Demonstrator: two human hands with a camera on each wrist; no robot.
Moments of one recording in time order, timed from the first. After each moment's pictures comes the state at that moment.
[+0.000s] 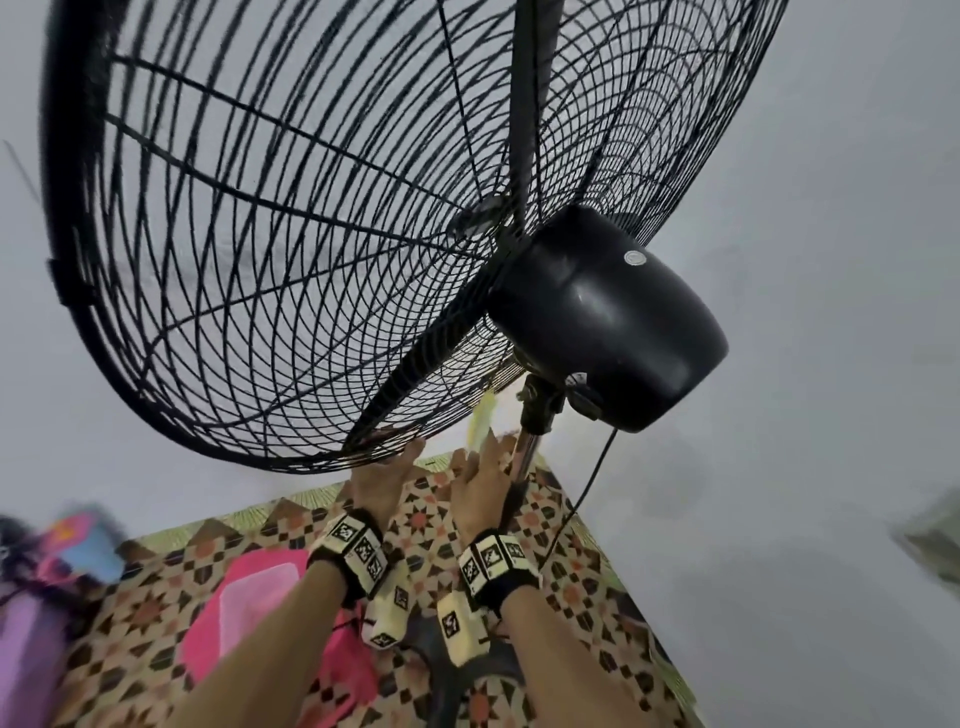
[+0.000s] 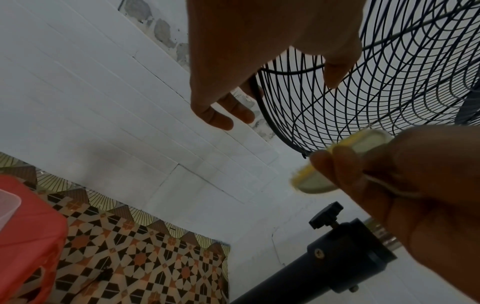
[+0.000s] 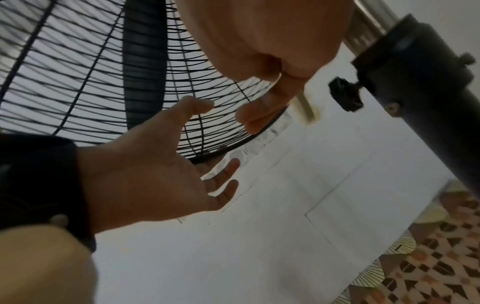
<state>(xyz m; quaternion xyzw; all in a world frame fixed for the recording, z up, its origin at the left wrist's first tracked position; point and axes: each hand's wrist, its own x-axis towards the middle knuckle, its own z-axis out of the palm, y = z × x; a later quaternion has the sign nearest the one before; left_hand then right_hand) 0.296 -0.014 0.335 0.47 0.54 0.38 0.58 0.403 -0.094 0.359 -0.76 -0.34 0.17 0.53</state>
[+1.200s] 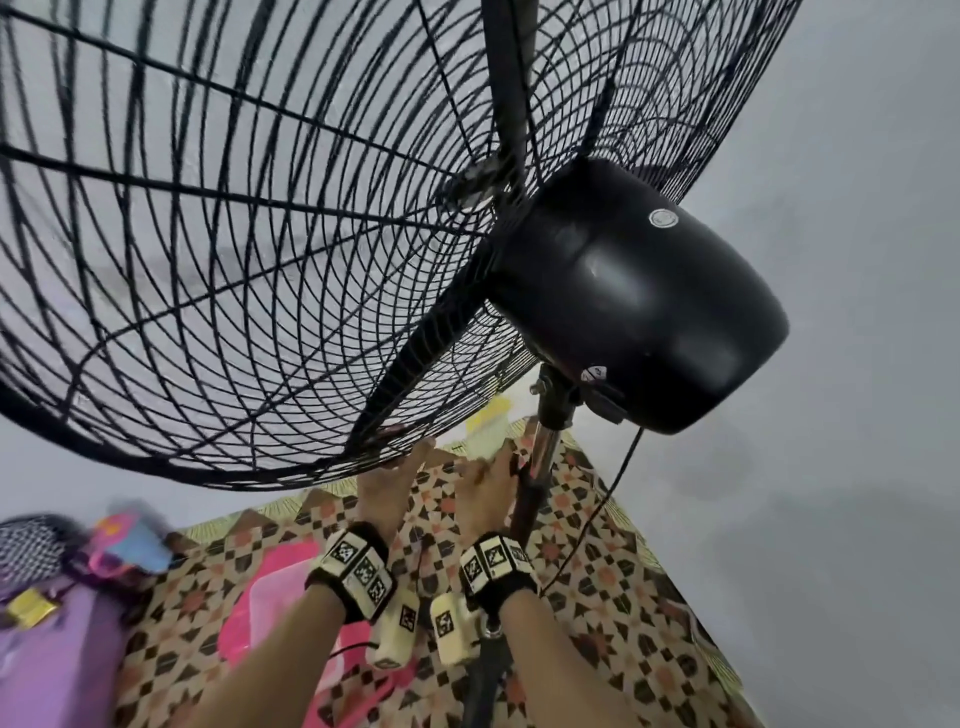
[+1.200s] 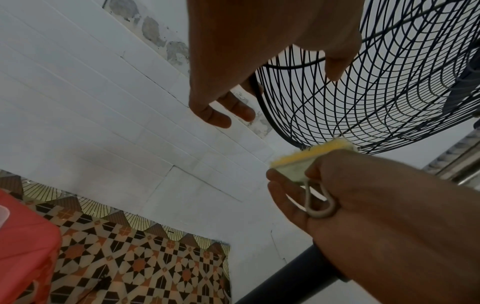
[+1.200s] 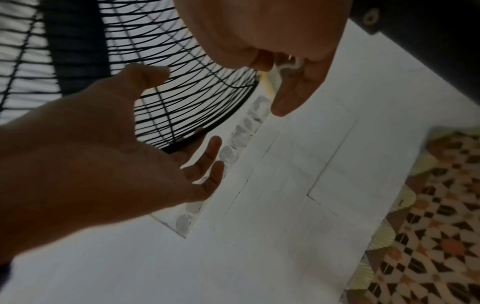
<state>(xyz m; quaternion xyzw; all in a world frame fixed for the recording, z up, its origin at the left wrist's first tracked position) 0.290 -0.016 0.338 0.51 0.57 0.33 0.55 0.405 -0.059 0.292 -0.73 -0.26 0.20 0.60</state>
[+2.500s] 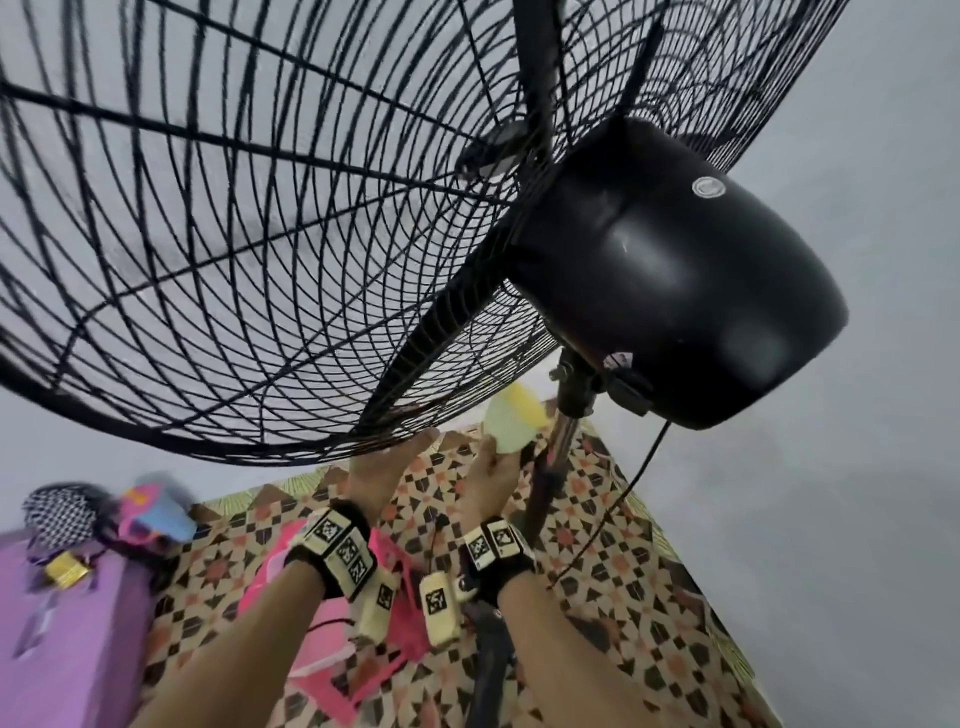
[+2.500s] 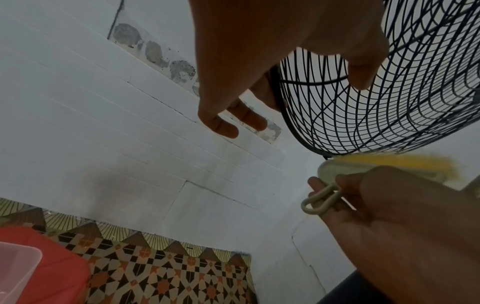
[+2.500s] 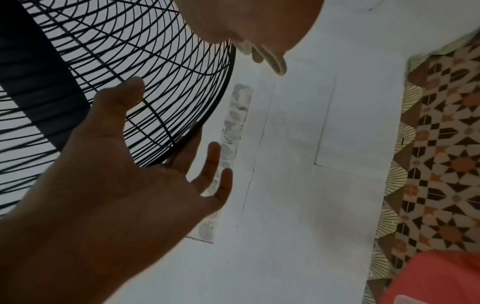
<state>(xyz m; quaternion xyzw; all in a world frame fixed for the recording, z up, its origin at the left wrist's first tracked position) 0.266 -0.007 0.338 0.57 0.50 0.36 0.54 0.388 -0.041 0.291 -0.66 -0.09 0.26 0.70</state>
